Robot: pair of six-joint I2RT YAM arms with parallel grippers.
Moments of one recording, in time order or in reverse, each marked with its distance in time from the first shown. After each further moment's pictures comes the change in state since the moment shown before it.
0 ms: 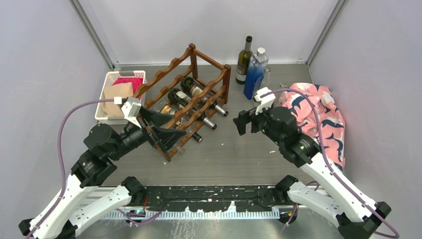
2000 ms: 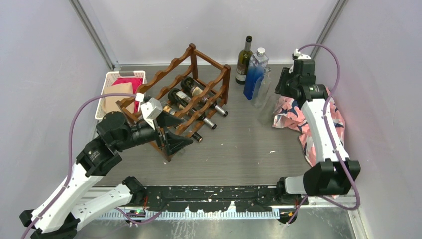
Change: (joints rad) left arm 0.000 0.131 0.101 -0.130 0.207 0.219; right arm -0.625 0.564 0.539 -0.306 0.011 0.136
